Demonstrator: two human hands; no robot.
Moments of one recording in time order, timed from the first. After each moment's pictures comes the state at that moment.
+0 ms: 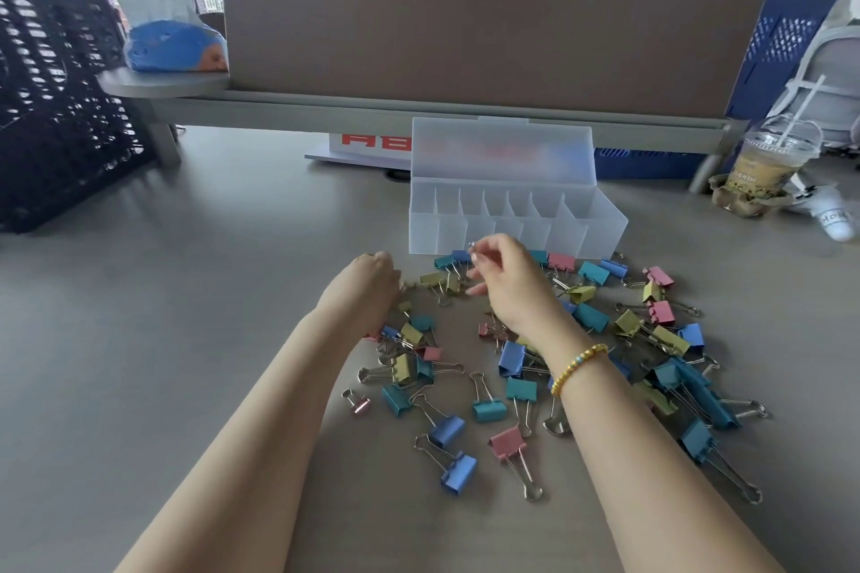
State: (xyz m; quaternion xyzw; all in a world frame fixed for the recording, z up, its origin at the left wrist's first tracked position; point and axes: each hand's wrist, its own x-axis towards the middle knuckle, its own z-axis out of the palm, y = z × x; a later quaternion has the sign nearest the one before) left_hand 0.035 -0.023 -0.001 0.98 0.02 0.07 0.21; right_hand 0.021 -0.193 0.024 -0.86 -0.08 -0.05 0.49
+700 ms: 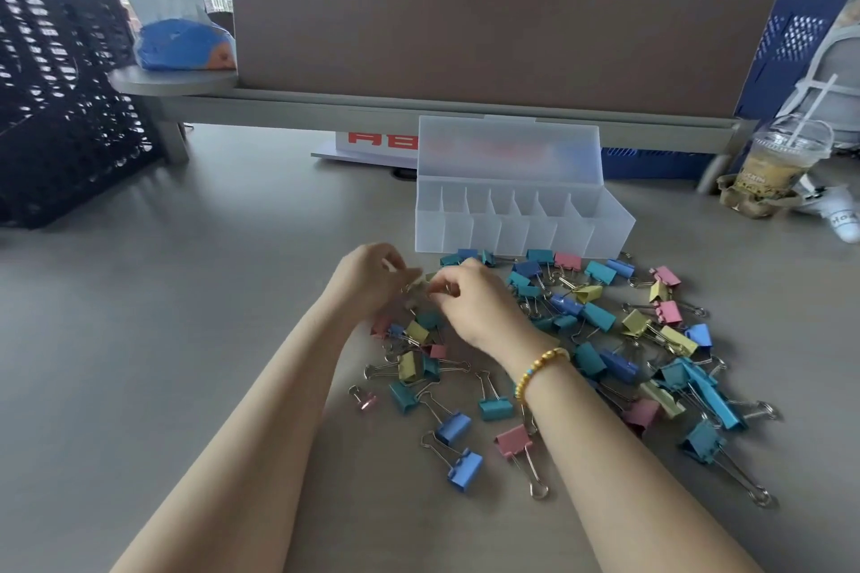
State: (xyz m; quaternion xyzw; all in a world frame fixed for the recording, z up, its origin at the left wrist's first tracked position) left_hand 0.031 -0.017 0.007 0.93 0.05 0.06 0.37; right_hand 0.013 -0.165 0.006 -0.94 -0.16 -0.03 0.30
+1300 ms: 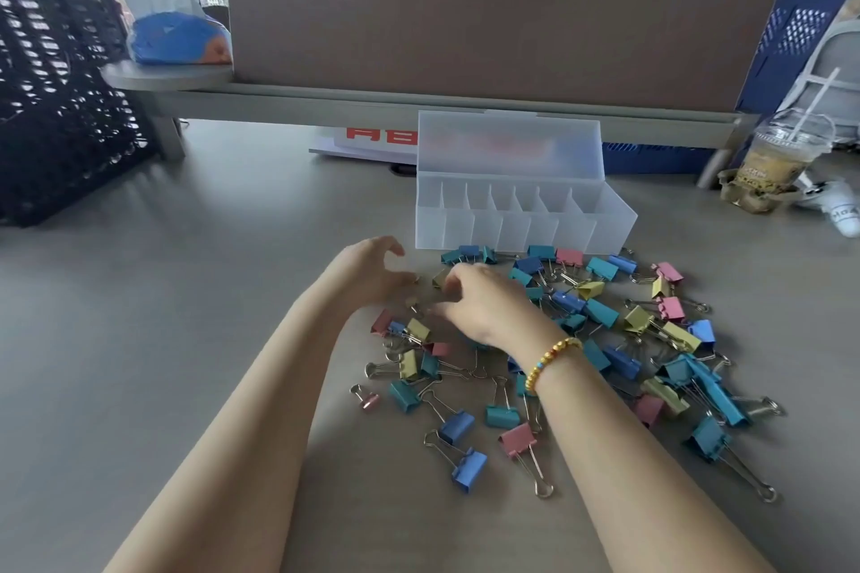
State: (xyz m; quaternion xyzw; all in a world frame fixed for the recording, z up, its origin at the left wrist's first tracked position) left_hand 0.037 -0.011 0.014 0.96 0.03 -0.01 0.28; right_hand 0.009 -0.169 0.018 -0.98 -0.14 0.03 0.16
